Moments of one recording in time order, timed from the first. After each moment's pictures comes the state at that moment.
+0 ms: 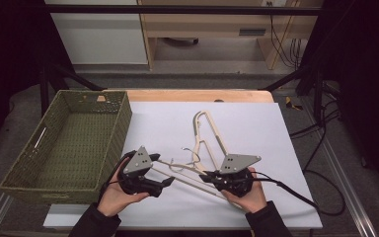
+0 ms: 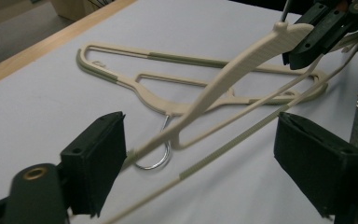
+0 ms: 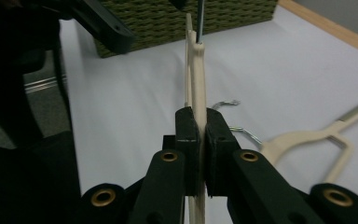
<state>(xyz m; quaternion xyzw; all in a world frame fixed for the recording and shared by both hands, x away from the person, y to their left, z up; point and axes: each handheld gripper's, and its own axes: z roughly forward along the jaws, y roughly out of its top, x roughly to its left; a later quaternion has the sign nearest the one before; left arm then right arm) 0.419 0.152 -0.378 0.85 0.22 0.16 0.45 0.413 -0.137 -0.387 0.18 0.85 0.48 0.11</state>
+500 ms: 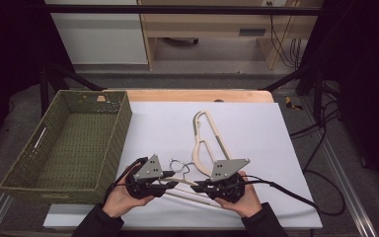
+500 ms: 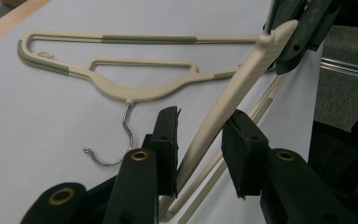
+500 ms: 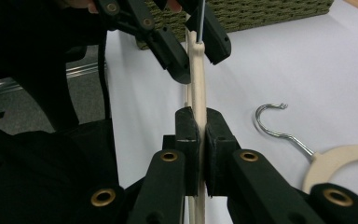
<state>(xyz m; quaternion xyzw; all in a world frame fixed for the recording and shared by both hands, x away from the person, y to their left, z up) 0.415 0.139 -0.386 0.89 0.16 0.11 0.42 0.406 -0.120 -0.389 0.14 0.87 0.47 0.05</state>
